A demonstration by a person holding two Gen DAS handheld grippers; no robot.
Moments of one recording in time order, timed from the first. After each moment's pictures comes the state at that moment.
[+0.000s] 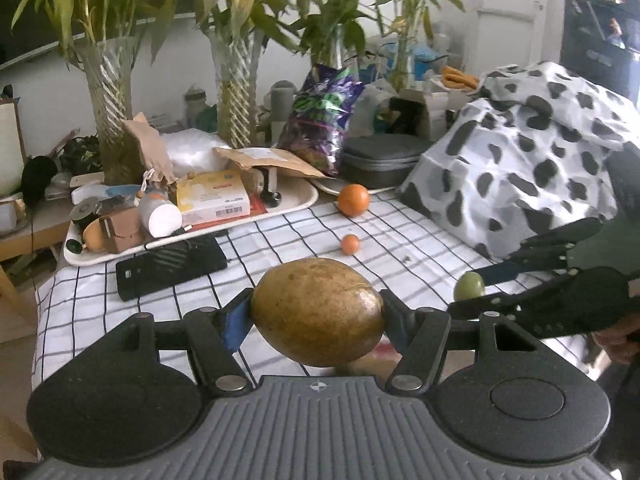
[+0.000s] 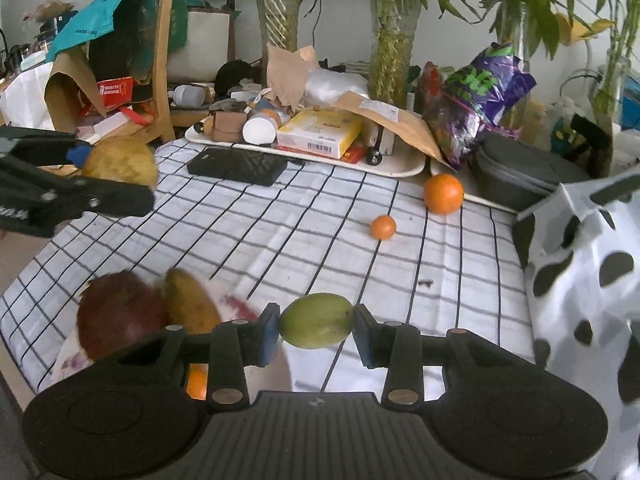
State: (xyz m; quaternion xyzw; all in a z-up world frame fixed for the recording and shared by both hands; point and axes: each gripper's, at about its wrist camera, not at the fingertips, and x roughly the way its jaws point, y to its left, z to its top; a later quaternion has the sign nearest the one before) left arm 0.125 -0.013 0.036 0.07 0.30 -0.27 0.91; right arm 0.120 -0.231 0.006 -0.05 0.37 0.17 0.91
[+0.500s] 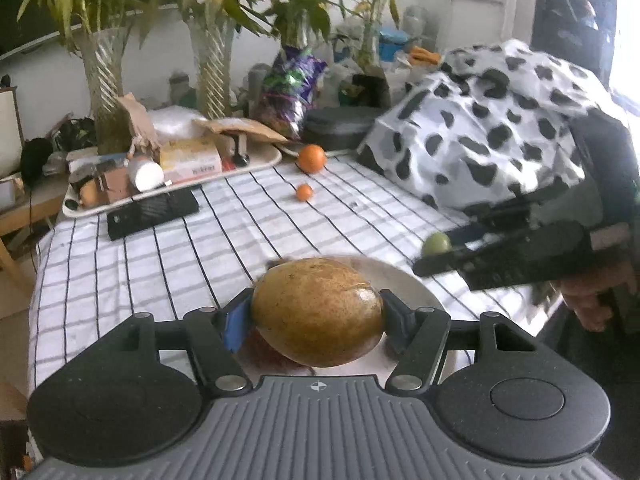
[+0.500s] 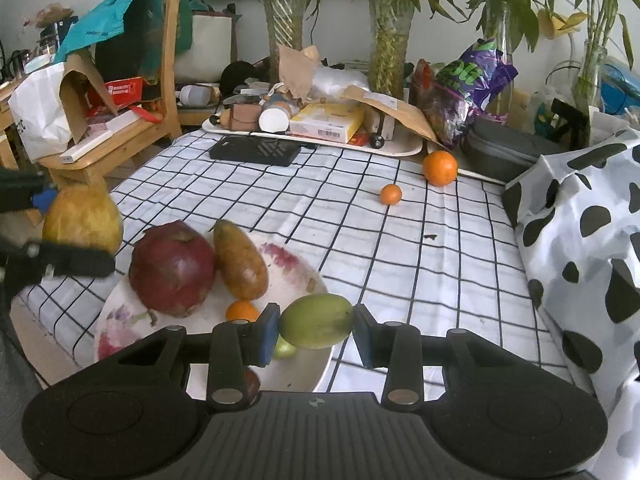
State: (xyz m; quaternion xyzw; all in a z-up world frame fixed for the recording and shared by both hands) left arm 0.036 -0.013 0.026 0.08 0.32 -0.28 0.90; right arm 0.052 -0.228 0.009 -0.04 0.37 0.17 0.91
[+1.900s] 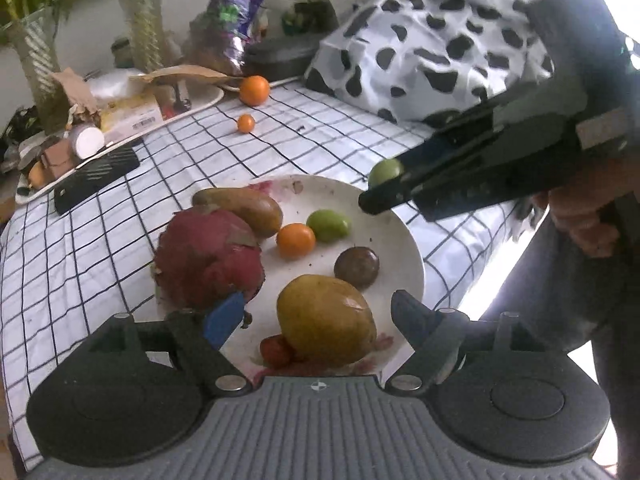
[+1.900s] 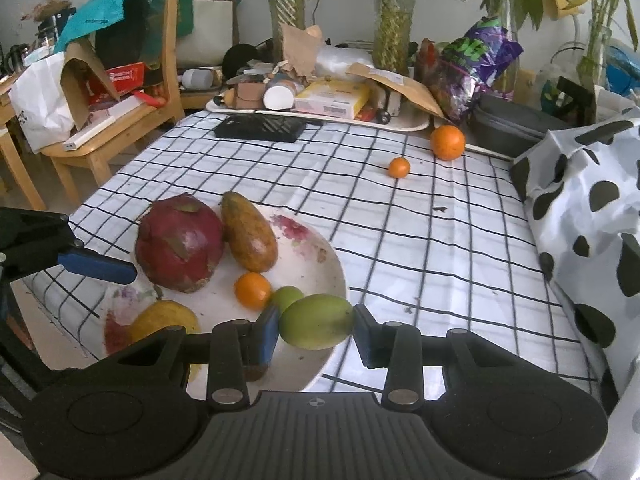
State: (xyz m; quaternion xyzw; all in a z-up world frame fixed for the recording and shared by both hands) left arm 0.024 -0.048 -0.011 0.15 0.38 -0.32 0.86; right arm 0.047 -0.223 -0.001 -0.04 0.40 0.17 0.90
